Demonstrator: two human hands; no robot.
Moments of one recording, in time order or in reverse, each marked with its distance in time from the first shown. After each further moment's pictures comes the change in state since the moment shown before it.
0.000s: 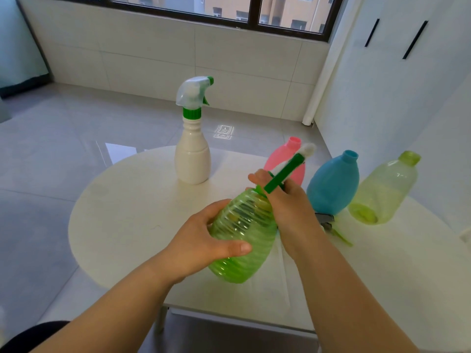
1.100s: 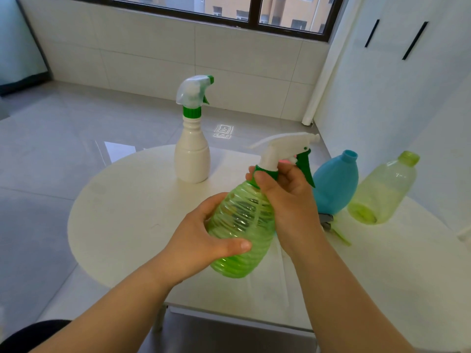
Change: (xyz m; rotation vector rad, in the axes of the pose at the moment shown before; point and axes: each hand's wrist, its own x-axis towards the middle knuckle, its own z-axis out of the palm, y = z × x) left_hand -0.003 0.001 0.003 -0.051 0.048 0.101; right_hand 0.001 0.001 0.004 0.210 0.013 -0.187
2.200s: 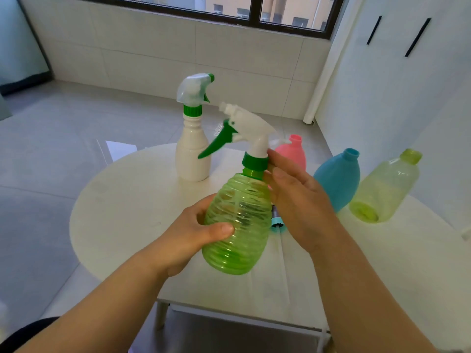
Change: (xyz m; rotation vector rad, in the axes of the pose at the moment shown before) left_hand 0.003 0.000 -0.013 -0.158 -0.153 -0.109; right_hand 0.006 -0.007 -0.020 0.013 -0.293 0.062
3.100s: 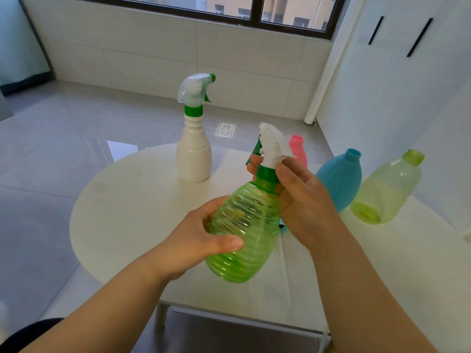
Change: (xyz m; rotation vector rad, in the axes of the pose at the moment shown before) left_hand 0.000 0.000 0.005 0.095 0.012 0.014; right_hand 0.004 -0.004 0.002 0.329 -0.022 0.032
